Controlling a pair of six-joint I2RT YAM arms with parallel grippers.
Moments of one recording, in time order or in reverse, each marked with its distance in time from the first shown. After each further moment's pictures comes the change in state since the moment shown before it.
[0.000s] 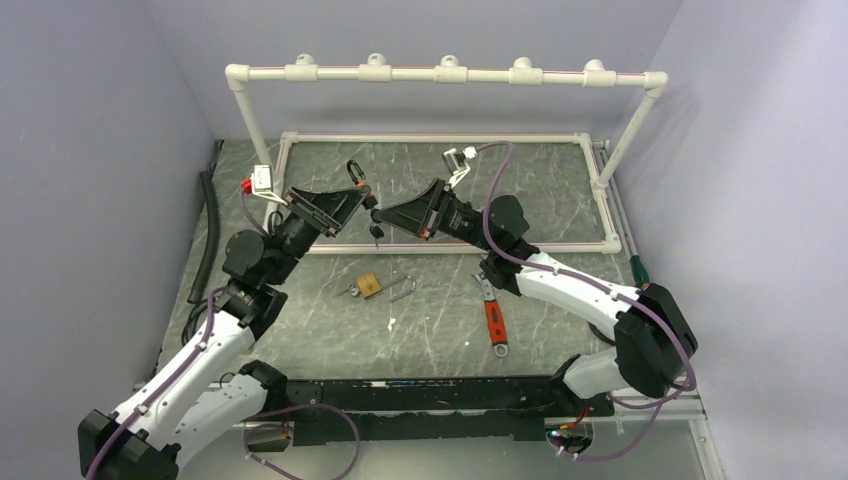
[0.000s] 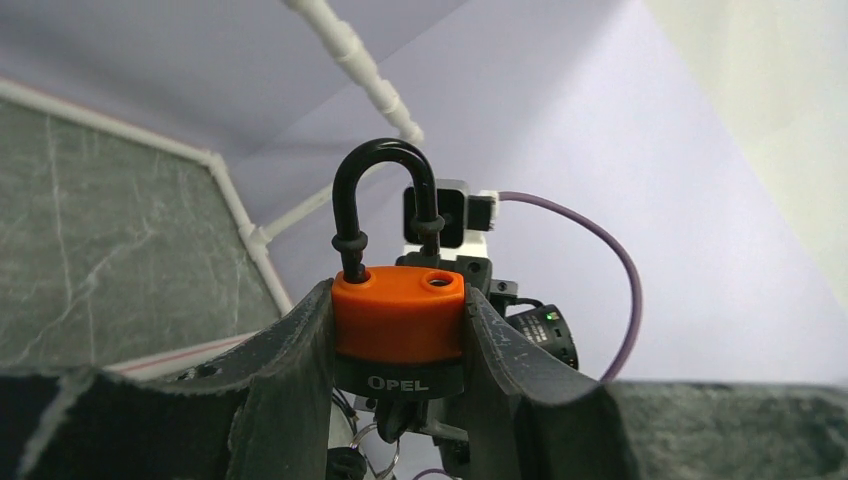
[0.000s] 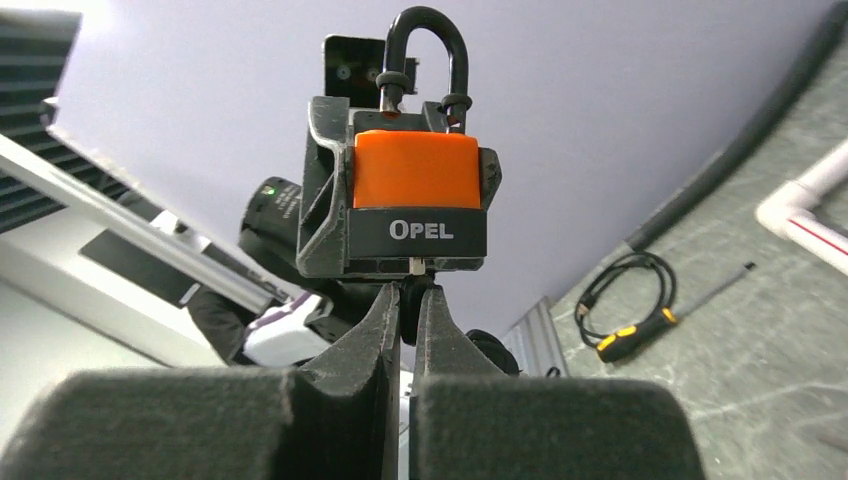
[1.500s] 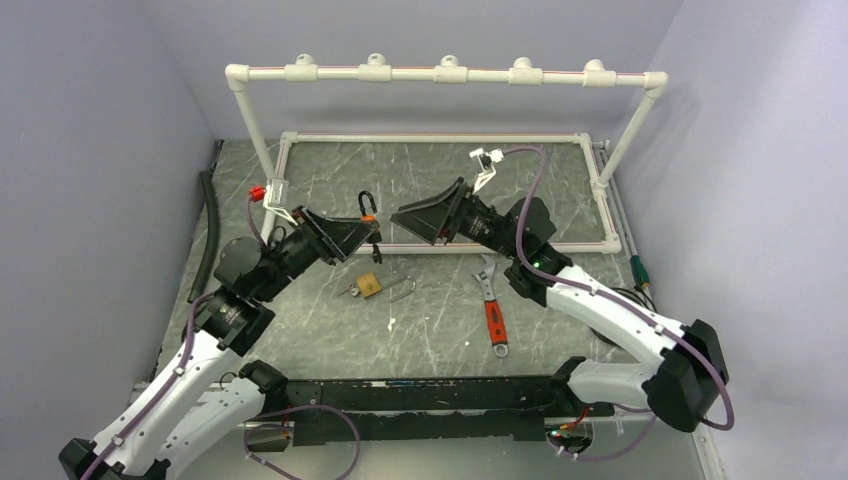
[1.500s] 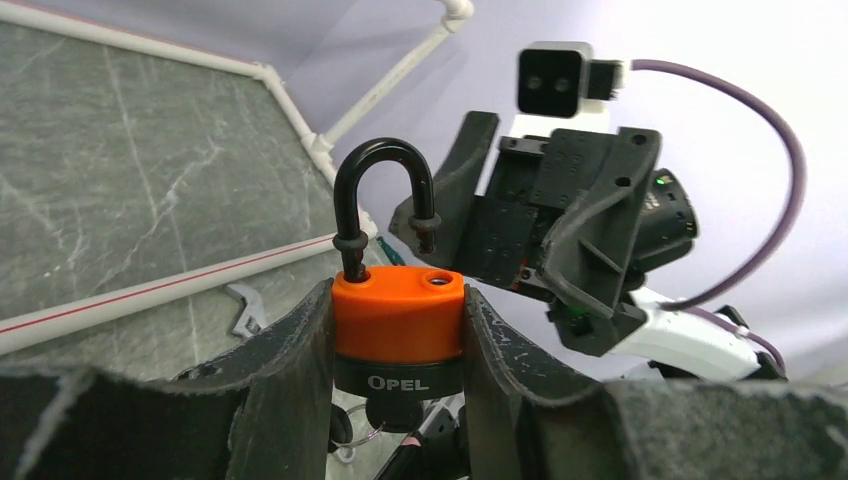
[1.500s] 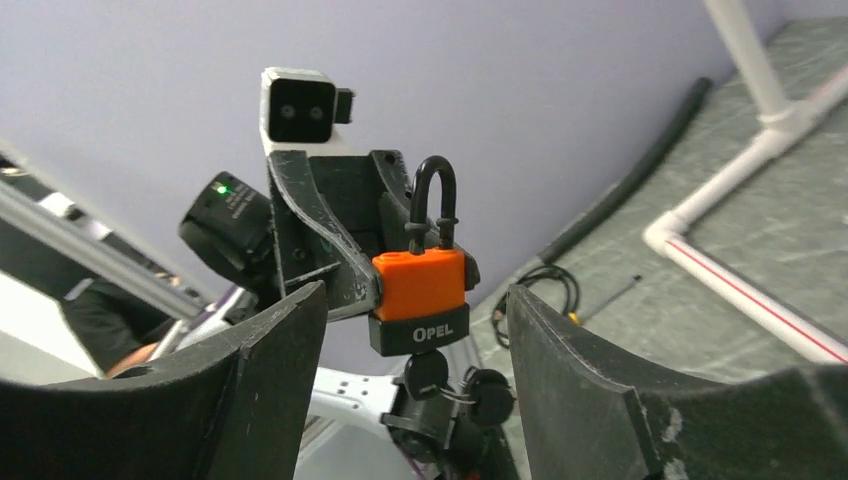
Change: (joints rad) left arm -0.054 -0.134 0.051 -0.313 0.094 0.262; right arm -0.018 -0.177 -0.018 -0.178 0.039 -0.194
